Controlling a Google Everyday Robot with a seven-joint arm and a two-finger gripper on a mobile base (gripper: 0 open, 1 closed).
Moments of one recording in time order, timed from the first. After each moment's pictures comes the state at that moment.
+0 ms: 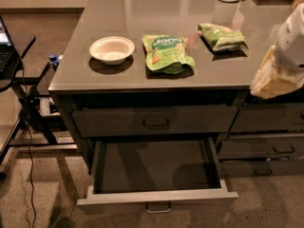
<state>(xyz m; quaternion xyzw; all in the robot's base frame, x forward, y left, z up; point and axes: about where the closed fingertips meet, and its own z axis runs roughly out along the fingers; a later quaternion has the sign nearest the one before) 0.427 -0.217 0.966 -0.59 0.79 -0.03 0.14</state>
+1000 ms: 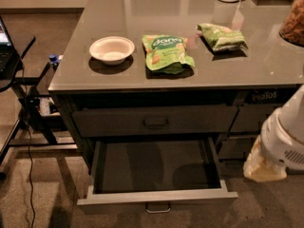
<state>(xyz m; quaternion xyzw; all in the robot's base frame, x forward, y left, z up) 0.336 -0.221 0.822 -0.55 0.83 0.06 0.05</state>
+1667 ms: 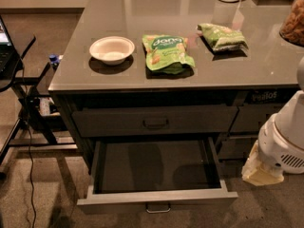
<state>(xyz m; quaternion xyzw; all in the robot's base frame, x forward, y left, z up) 0.328 -0.221 0.810 -0.55 0.83 0.07 0.04</state>
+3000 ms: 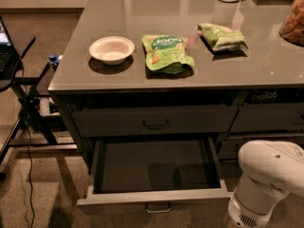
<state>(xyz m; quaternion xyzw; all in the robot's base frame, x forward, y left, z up) 0.246 -0.213 0.606 -0.47 0.86 0.17 -0.12</state>
